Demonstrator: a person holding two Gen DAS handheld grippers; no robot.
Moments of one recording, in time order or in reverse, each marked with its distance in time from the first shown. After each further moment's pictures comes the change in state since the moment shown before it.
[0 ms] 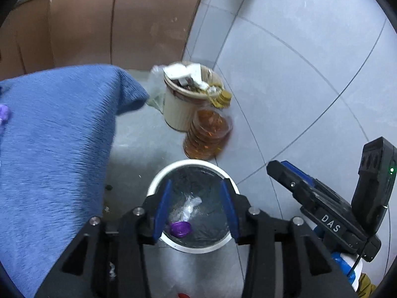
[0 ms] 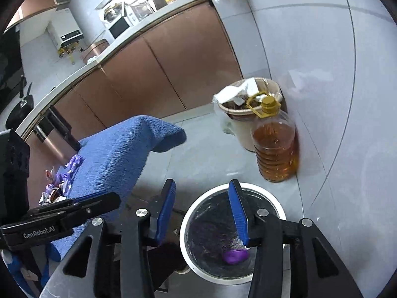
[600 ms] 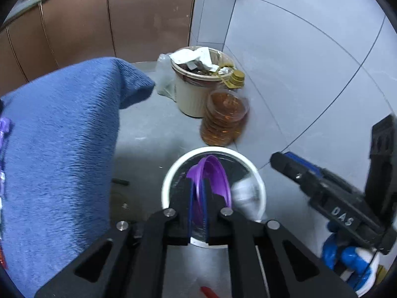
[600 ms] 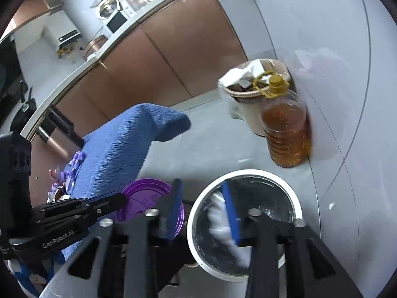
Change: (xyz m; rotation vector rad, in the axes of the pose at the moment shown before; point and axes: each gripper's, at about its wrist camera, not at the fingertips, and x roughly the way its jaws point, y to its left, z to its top) left arm 0.049 -0.007 0.000 0.076 0.114 0.085; right arm 0.037 -0.018 -0.011 0.075 0.086 0.057
